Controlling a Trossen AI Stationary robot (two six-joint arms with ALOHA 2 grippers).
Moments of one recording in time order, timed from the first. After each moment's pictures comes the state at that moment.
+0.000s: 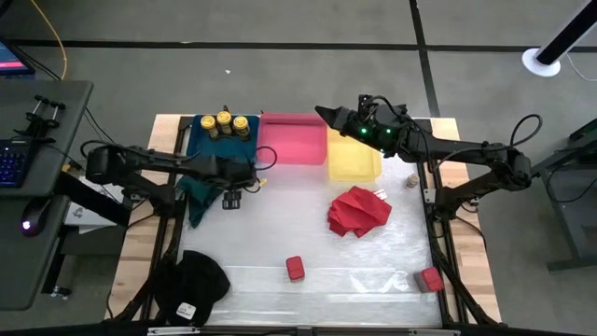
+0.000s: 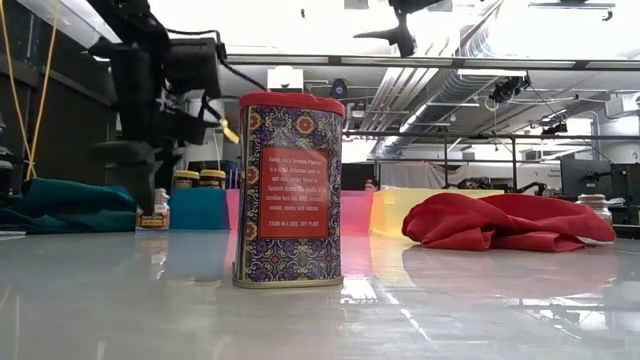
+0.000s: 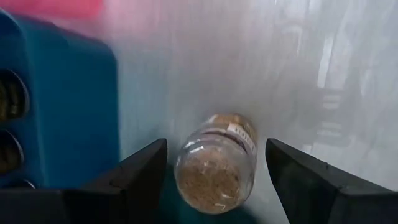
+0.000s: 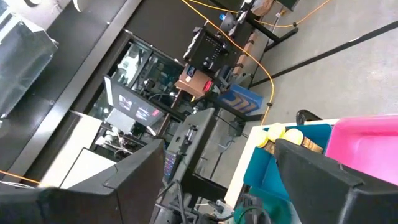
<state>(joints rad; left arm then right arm) 0.18 1.39 0.74 -0.75 -0.29 0.16 -0.25 1.33 1.13 0.18 0.29 1.02</state>
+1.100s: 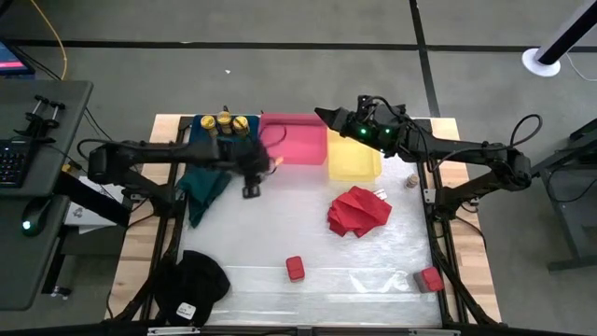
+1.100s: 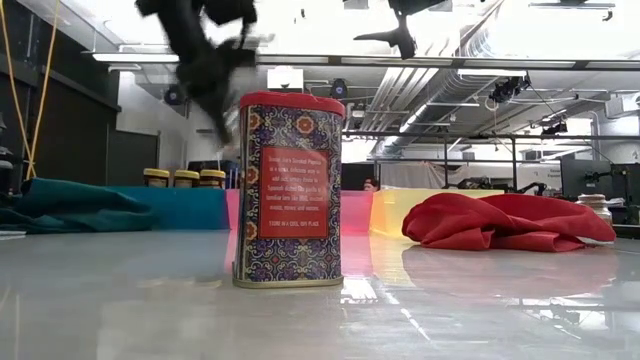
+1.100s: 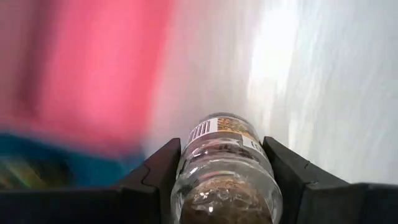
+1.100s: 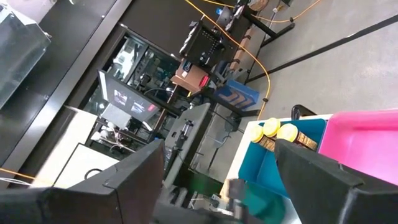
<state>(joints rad) 0.21 1.40 1.05 -0.75 -0.18 0.14 -0.26 1.33 1.13 0.16 0.28 1.02</state>
